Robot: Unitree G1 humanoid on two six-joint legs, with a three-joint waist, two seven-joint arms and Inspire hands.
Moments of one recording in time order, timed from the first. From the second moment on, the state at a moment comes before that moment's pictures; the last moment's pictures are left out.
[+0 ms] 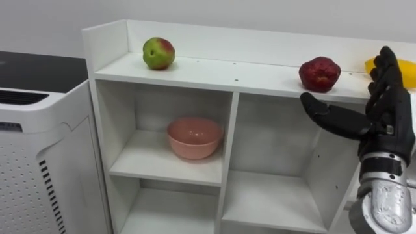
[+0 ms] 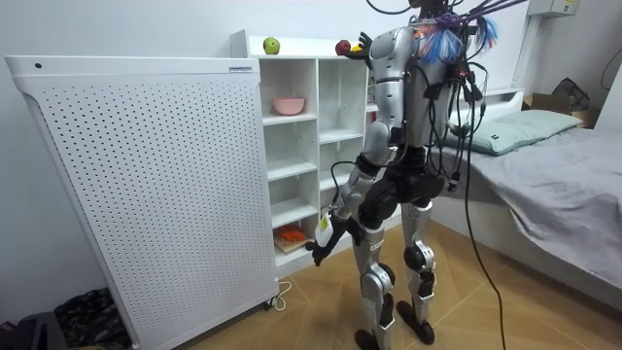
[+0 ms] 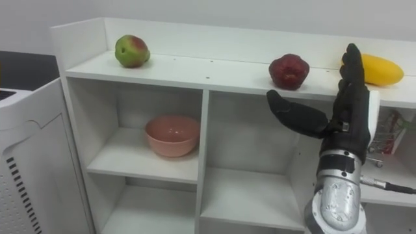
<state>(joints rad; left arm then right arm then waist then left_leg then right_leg) 0.24 0.20 0.01 0.94 0.47 0.09 0.08 -0.45 -0.31 -0.03 0.11 0.17 -0.13 -0.48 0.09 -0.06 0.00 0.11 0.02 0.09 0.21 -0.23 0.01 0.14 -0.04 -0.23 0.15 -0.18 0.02</state>
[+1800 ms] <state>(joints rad) 0.24 0.23 0.02 0.94 0.51 0.13 0.03 -0.65 -0.49 -0.02 0.47 0.21 -0.09 -0.32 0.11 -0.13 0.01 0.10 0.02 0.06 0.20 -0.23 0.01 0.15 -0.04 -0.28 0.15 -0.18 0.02</state>
